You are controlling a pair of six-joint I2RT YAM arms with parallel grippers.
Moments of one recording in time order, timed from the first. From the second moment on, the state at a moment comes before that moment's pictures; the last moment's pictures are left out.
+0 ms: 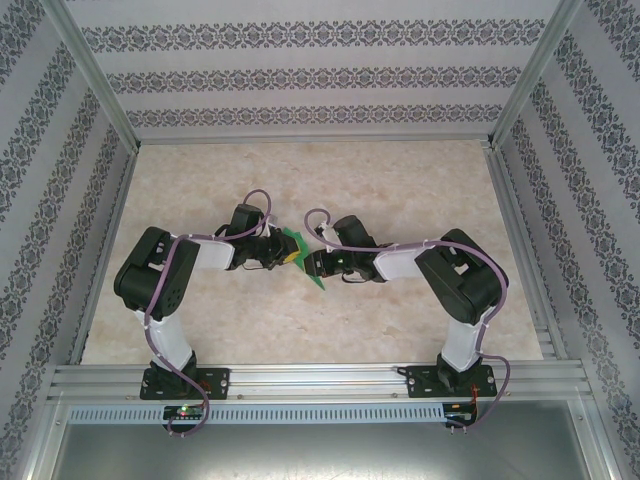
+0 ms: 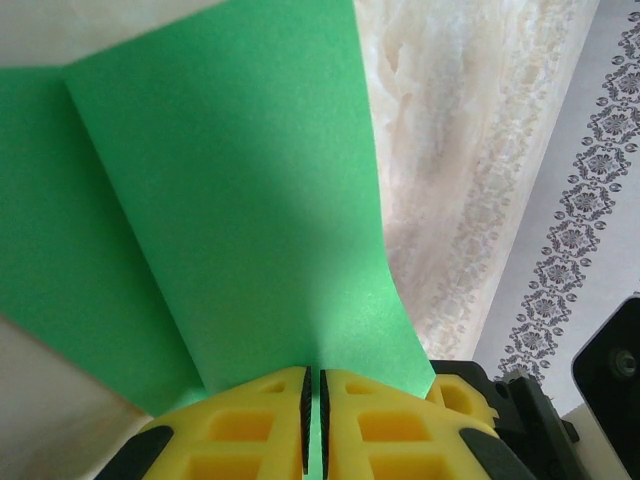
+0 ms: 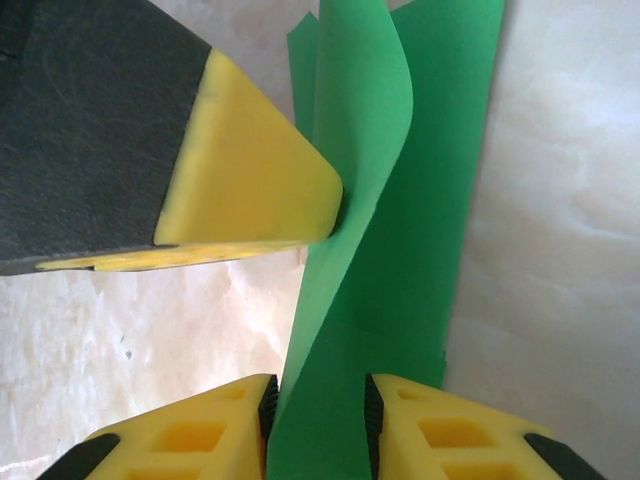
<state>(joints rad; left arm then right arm) -0.33 1.83 0.80 0.22 0.68 -1.03 0.64 1.84 0.83 0.24 -0.49 0.47</state>
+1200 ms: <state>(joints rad) -0.33 1.63 0.72 0.13 0.61 -0.92 0.67 1.86 0.87 0.21 -0.49 0.40</state>
